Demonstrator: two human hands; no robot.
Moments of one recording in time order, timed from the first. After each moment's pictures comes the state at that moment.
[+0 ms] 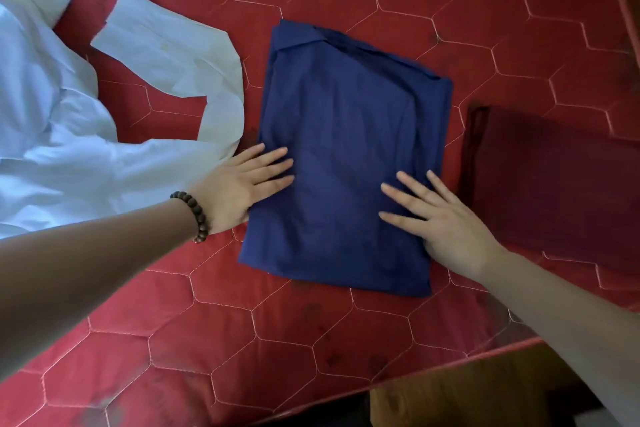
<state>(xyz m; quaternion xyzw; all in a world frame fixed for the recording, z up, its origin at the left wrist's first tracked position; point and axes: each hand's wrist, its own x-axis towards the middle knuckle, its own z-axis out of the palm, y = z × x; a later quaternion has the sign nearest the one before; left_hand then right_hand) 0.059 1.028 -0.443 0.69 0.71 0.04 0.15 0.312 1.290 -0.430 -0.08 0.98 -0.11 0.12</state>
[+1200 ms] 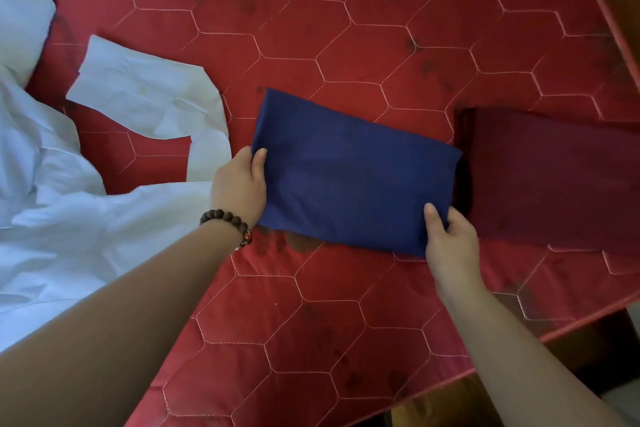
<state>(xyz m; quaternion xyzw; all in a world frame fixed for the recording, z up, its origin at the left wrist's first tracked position) 0.060 1.086 -0.455 0.18 0.92 0.28 0.21 0.298 1.235 -0.431 0.63 0.58 -0.51 -0.10</state>
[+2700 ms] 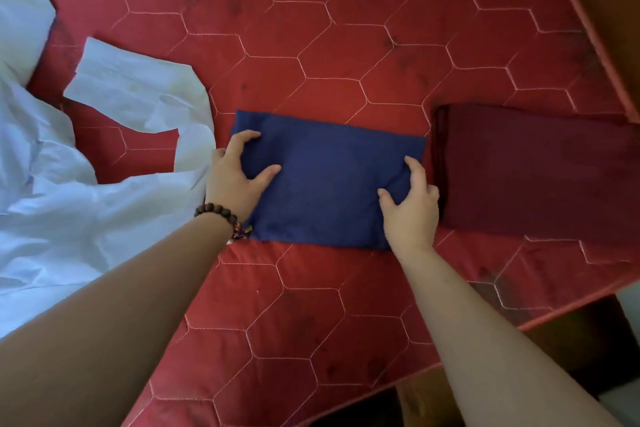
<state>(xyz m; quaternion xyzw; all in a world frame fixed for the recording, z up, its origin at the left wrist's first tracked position) 0.081 1.088 -0.444 0.21 0.90 0.31 0.22 0.277 1.243 -0.443 0.59 0.72 -0.36 -0.05</state>
